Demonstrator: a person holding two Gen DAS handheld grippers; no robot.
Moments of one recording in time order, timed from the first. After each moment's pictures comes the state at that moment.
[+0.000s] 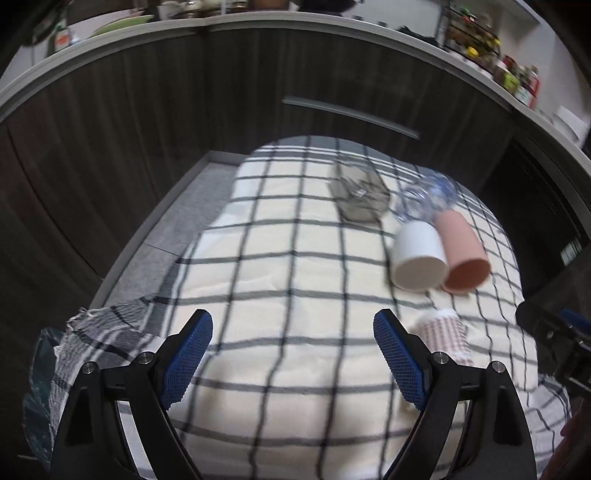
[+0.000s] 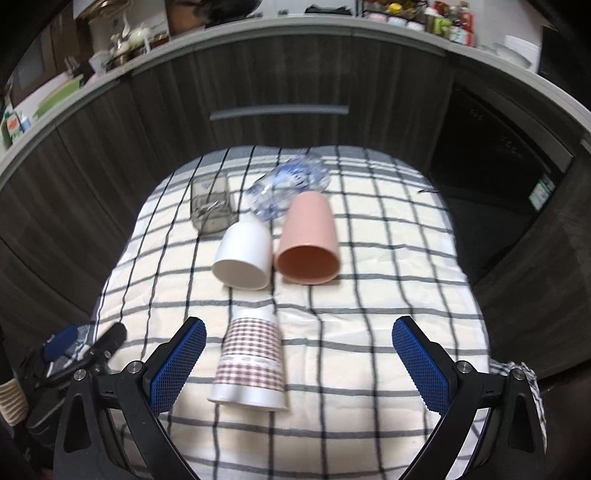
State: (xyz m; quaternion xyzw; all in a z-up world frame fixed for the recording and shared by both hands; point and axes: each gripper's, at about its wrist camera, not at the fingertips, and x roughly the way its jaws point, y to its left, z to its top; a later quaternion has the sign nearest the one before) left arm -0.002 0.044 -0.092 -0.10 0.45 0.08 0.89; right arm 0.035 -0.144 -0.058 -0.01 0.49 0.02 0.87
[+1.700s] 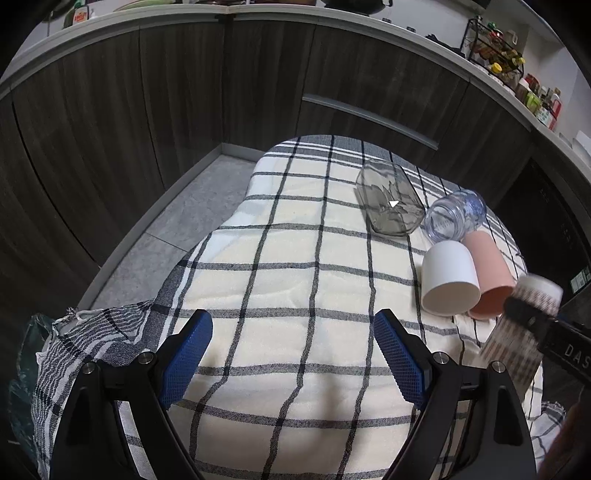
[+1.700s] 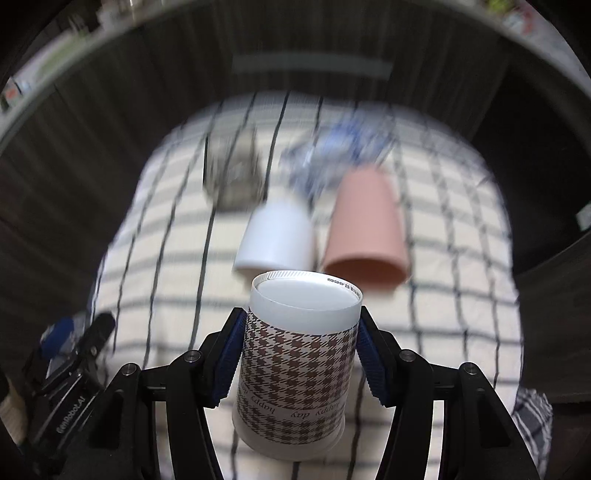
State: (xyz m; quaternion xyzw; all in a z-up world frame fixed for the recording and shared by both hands) left arm 0.023 0.061 -0.118 -0.13 0.45 0.09 0.88; right arm 0.052 -0.128 -0.080 -0.02 0.48 0.05 0.87
